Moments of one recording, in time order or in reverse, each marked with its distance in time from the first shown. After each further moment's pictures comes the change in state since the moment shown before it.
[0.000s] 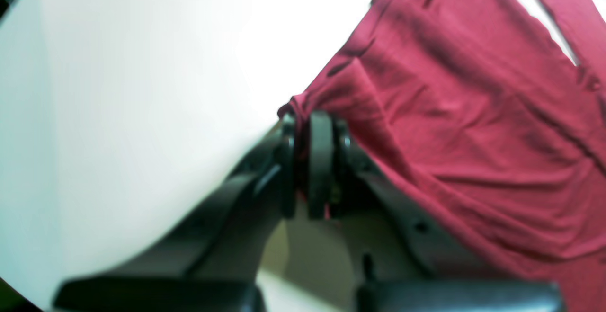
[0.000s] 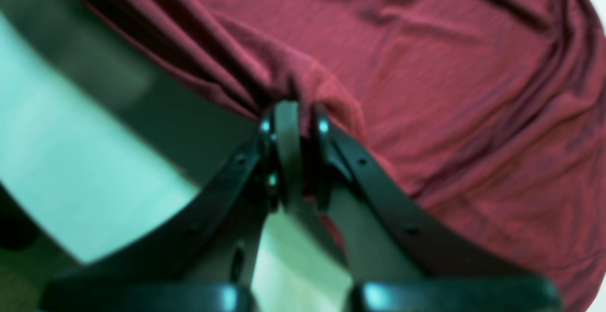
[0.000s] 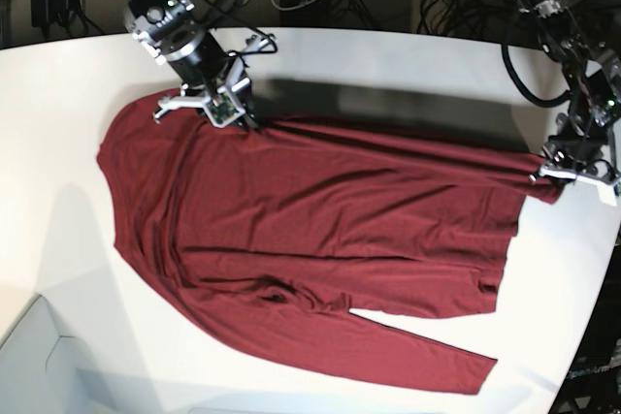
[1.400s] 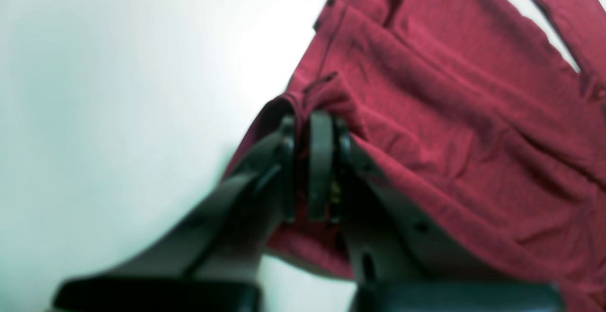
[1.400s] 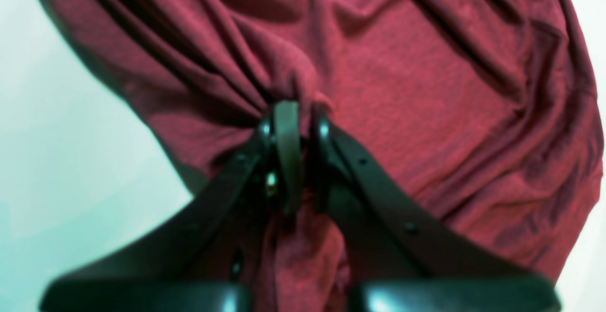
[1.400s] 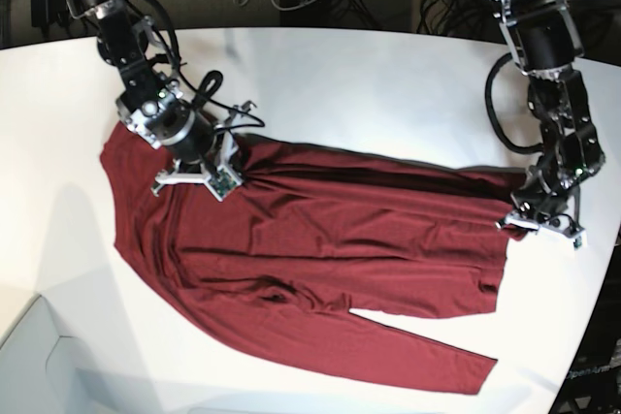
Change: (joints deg) left arm -14.0 -4.5 14.1 -24.3 0.0 0.3 -12.7; right arm 21.2 1.3 -0.3 -17.4 -0.4 9.4 -5.9
